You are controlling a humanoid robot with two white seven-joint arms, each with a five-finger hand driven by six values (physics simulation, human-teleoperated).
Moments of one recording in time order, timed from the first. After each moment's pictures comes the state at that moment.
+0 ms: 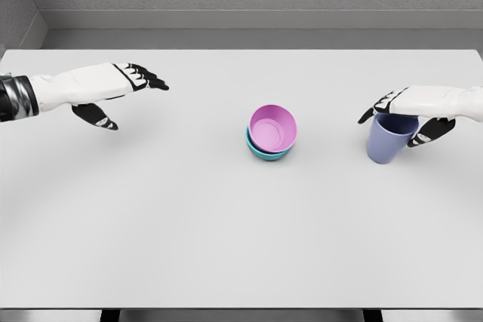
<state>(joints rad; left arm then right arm) -0.73 0.81 -0.70 -1.34 -0.29 -0.61 -0.46 -0.84 -1.01 0.91 -1.36 0.08 -0.56 0.61</state>
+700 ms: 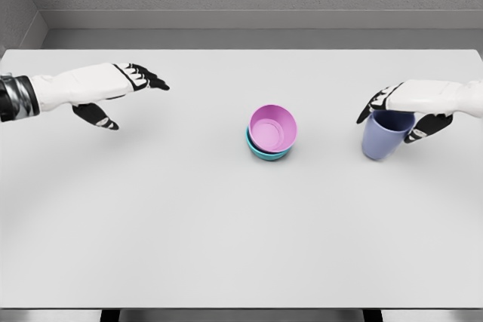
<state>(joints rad) -0.73 0.81 -0.70 -1.34 -0.29 -0.61 -0.46 -0.86 -1.02 0.91 -1.40 0.08 -0.56 0.61</state>
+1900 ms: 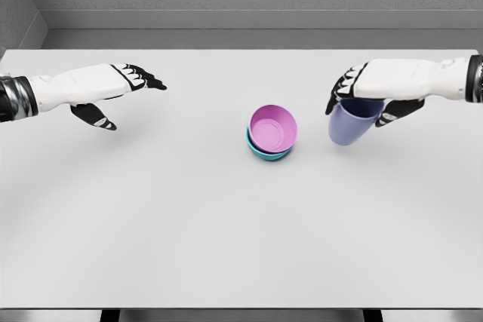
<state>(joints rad) -0.73 0.81 -0.70 -1.32 -0.30 -0.61 -0.46 -0.96 -0.98 0.94 -1.55 0.08 -0.56 0.61</state>
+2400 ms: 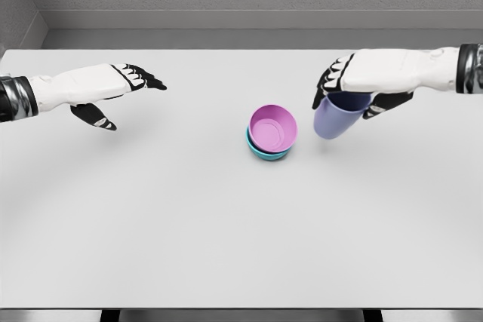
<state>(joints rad) -0.73 0.81 -0.70 -1.31 -0.30 -0.61 -0.46 -1.02 -0.96 0.96 -1.59 0.08 -0.56 0.61</state>
